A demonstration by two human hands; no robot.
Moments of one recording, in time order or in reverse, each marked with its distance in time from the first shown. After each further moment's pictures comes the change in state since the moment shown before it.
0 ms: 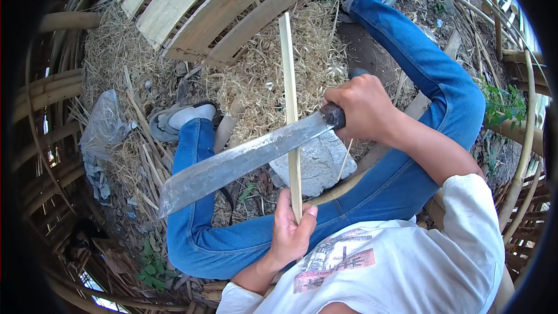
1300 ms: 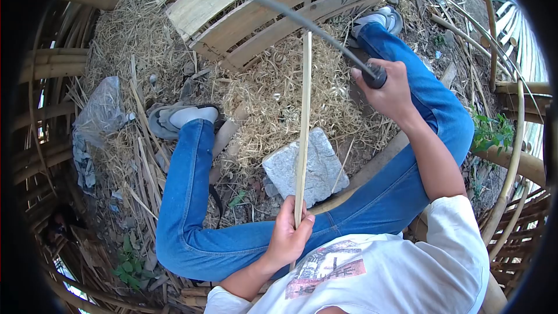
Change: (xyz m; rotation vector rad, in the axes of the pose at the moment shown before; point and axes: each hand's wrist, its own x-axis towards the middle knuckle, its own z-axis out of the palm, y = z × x) left_hand 0.000 -0.004 -0.004 -0.165 -0.053 -0.067; right_hand 0.020 0.041 -0.029 0.161 0.341 0.199
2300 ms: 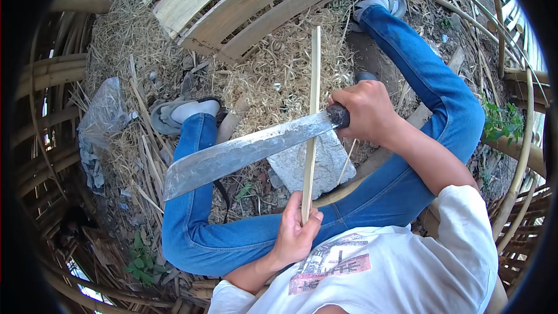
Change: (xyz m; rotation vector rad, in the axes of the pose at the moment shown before) left_hand -0.002 -0.002 0.007 0.078 0.012 -0.021; right_hand -0.037 -0.025 0.037 -0.180 -0.242 -0.305
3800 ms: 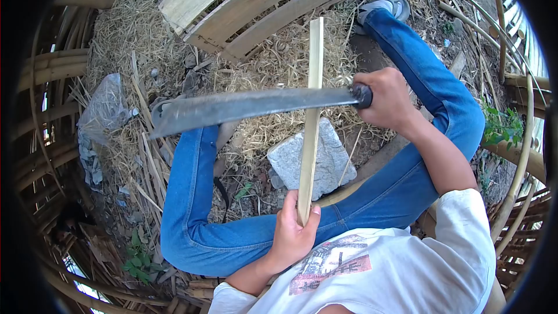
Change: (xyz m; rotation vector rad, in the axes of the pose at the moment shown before) left_hand 0.003 0.001 -0.003 0.419 0.174 0.189; right_hand 0.007 0.021 -0.023 0.046 0.036 0.124
